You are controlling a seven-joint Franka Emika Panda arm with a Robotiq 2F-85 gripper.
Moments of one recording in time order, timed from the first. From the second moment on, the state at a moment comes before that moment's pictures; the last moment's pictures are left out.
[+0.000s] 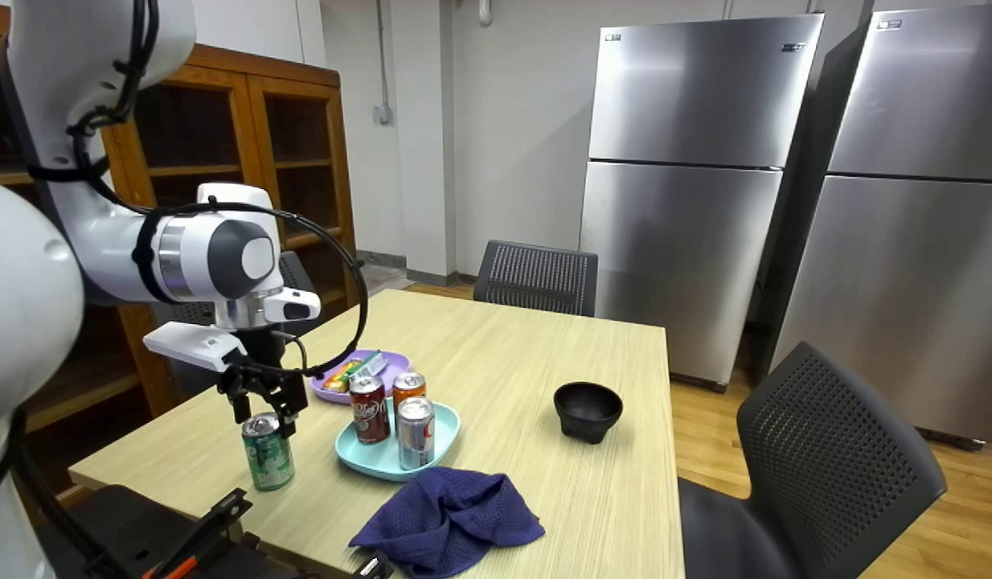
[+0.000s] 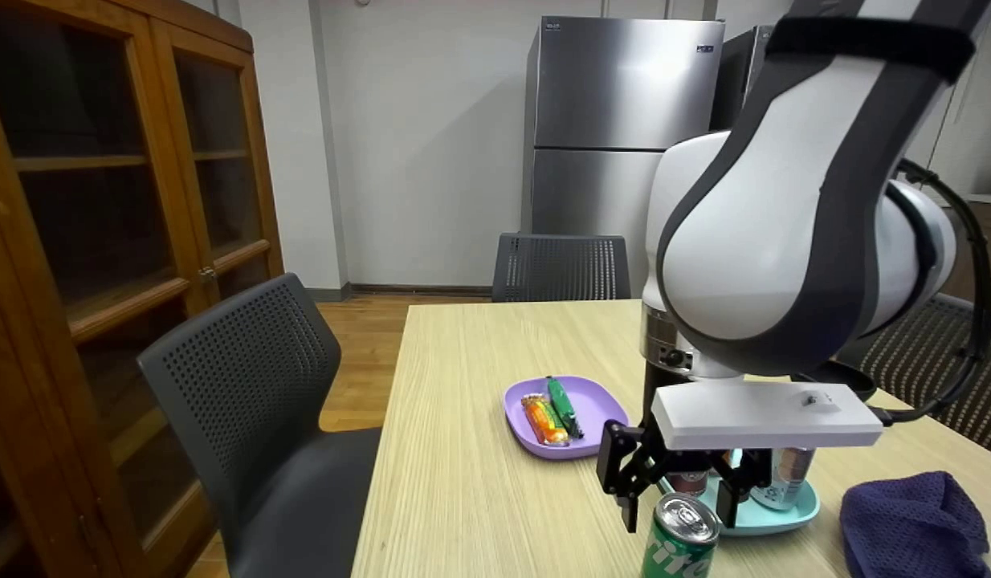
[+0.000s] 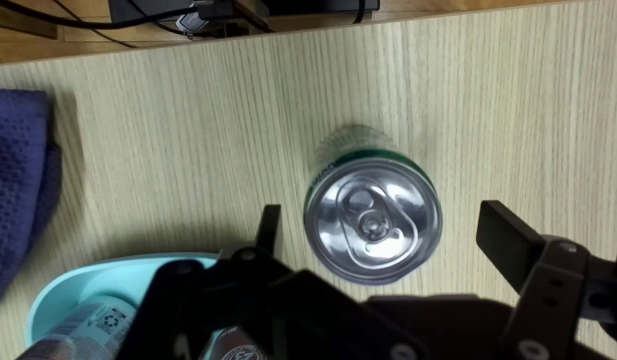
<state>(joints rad) 0.41 0.26 0.05 -2.69 -0.04 2.85 0.46</state>
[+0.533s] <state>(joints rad) 0.41 0.26 0.05 -2.70 -0.04 2.85 0.47</state>
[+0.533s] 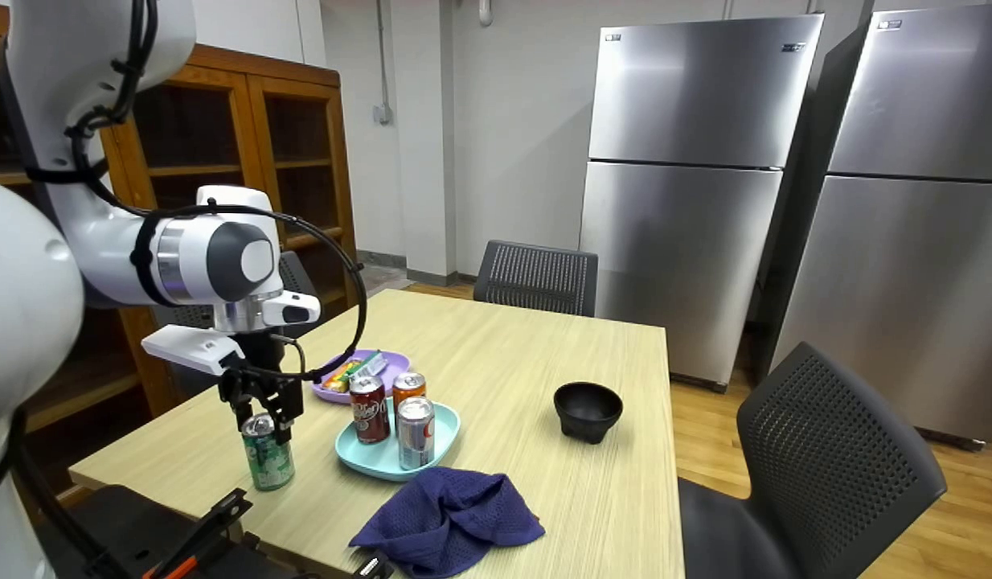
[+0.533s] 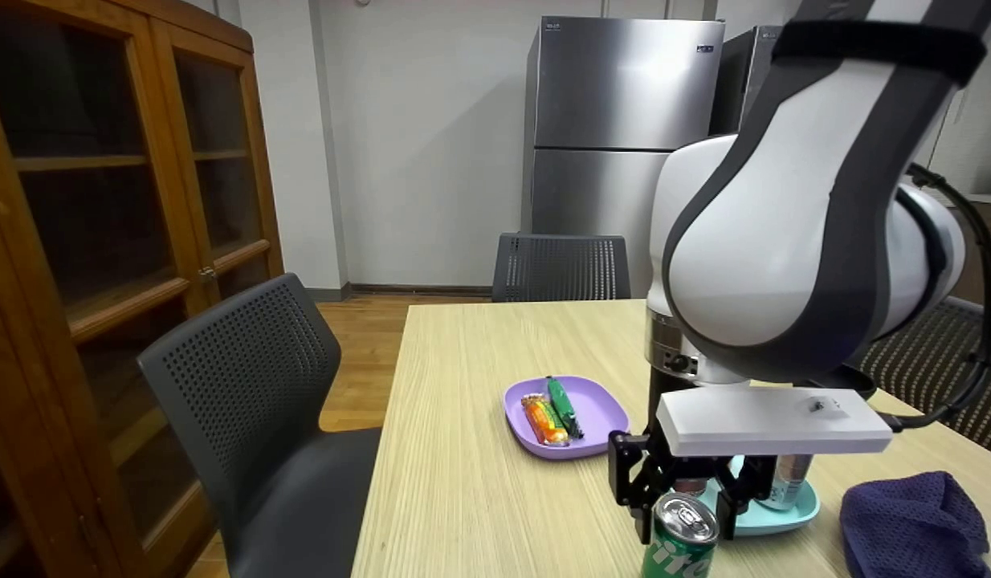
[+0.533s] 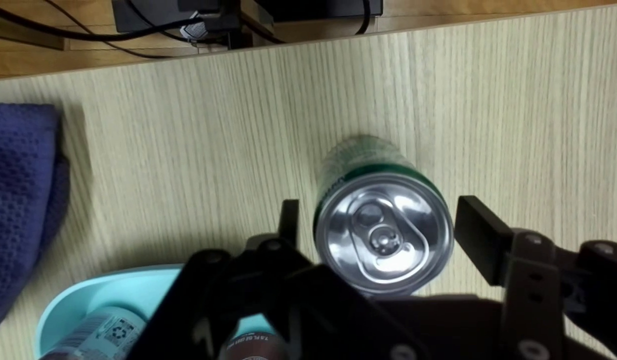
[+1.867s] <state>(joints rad) 0.34 0.07 0.01 -2.77 -0.16 2.82 0.56</state>
